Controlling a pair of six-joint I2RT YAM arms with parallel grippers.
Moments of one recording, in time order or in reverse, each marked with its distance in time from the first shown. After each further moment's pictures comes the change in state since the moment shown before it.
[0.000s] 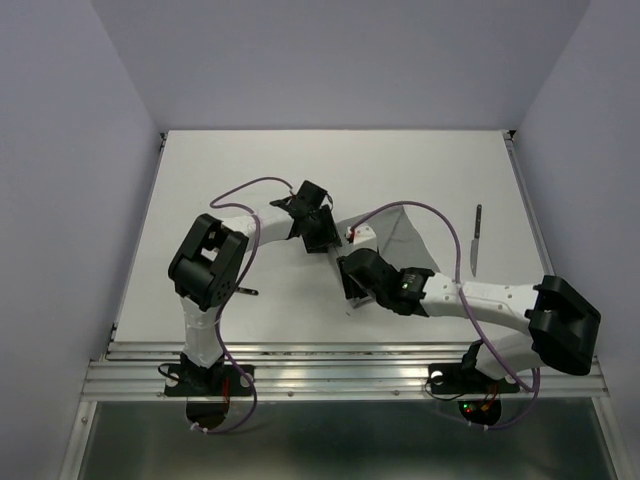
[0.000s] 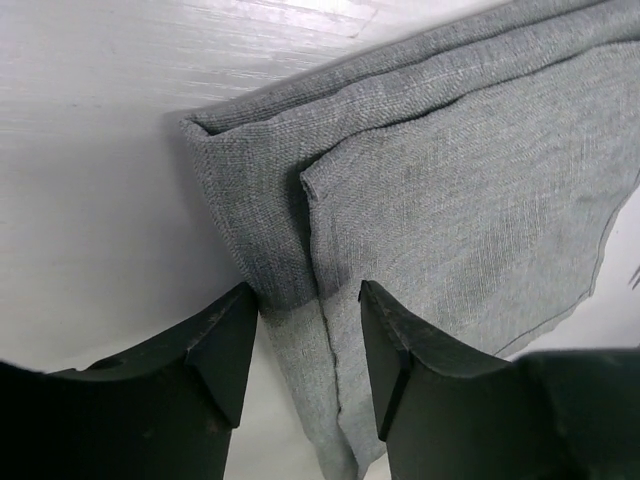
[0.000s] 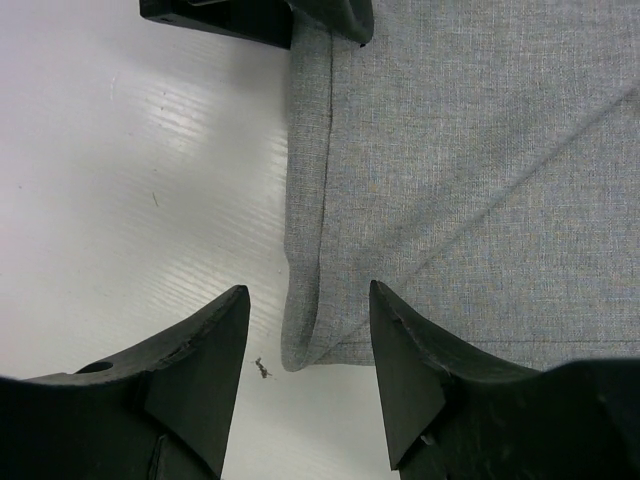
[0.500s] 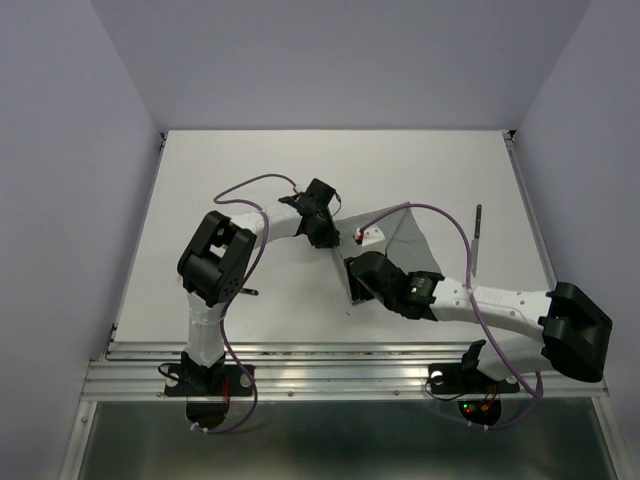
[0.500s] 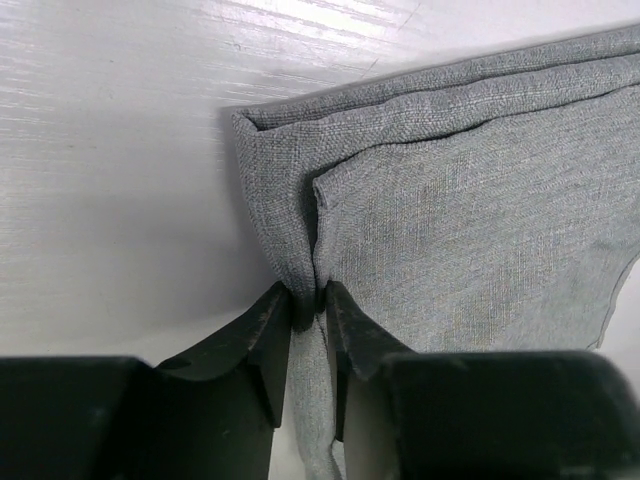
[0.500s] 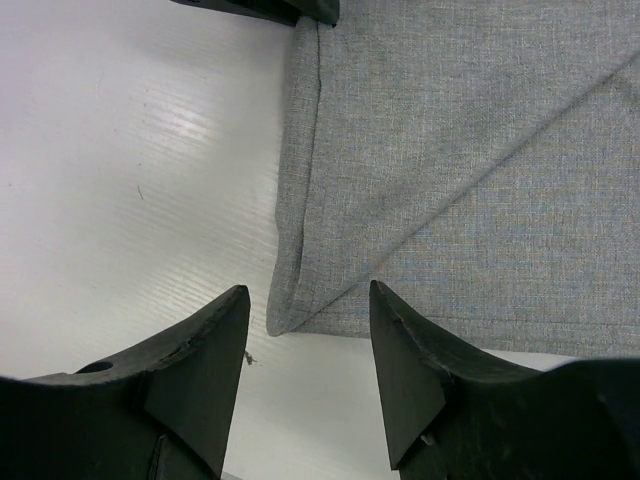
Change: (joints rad) left arm -0.032 0.062 0.089 -0.060 -0.110 -0.037; right arm 0.000 -0.073 -0.048 -0.008 0.027 0.017
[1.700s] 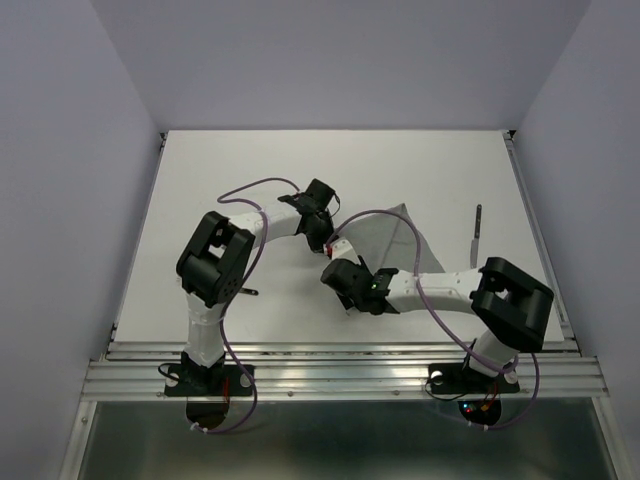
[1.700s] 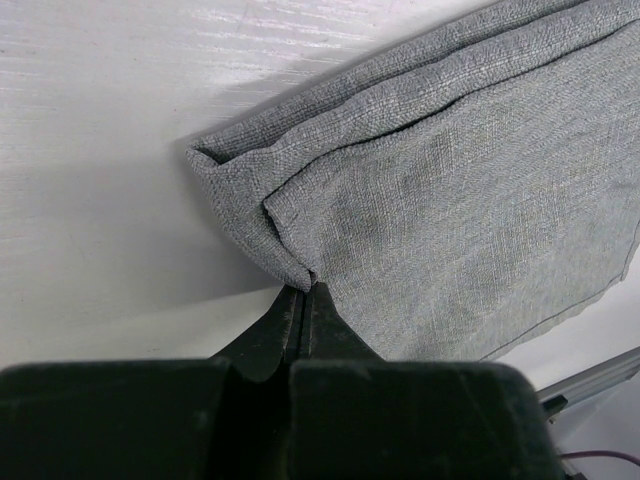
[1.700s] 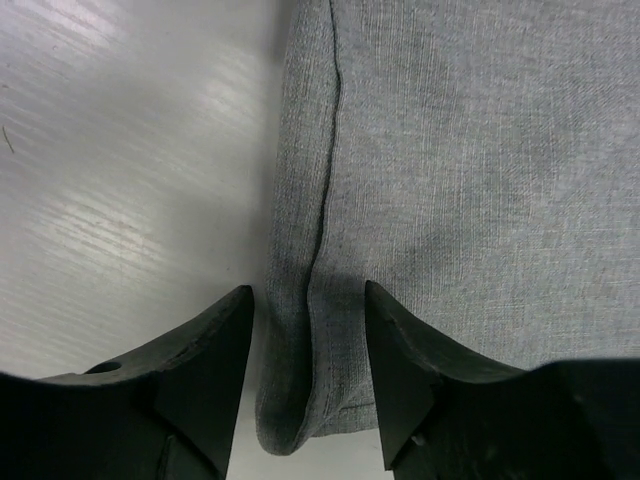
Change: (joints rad) left arm 0.000 -0.010 0.011 -0.088 0.109 0.035; right arm 0.033 0.323 0.120 -0.061 0.028 -0.113
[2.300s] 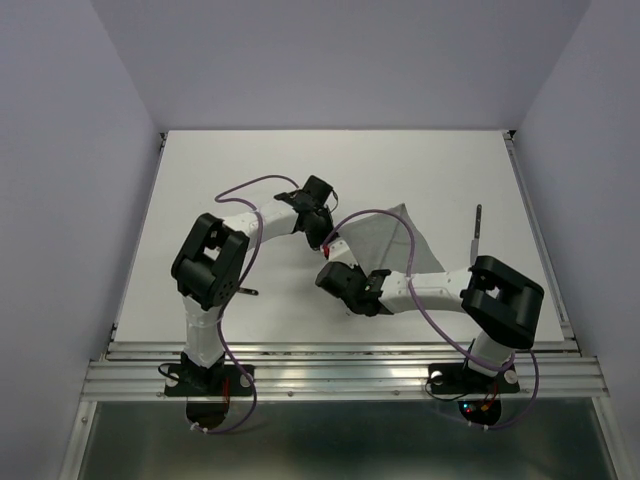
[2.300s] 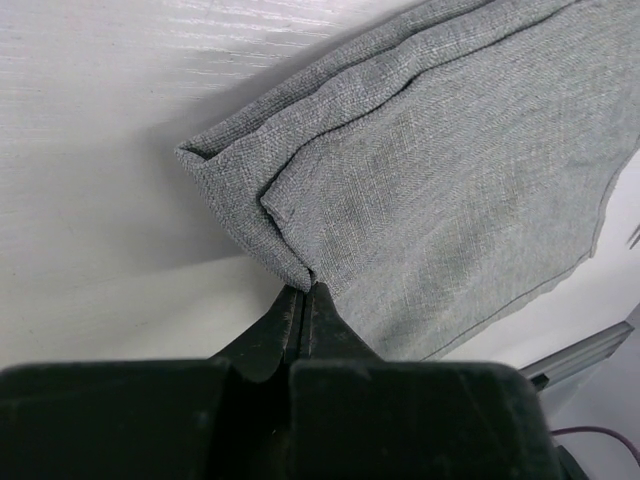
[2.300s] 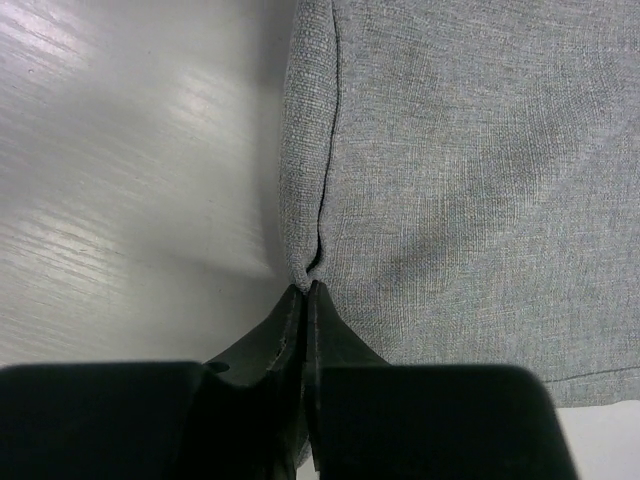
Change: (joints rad) left arm 0.013 -0.031 0.000 -0.011 0.035 0.003; right arm 0.021 0.055 0.036 -0.011 0.092 0.013
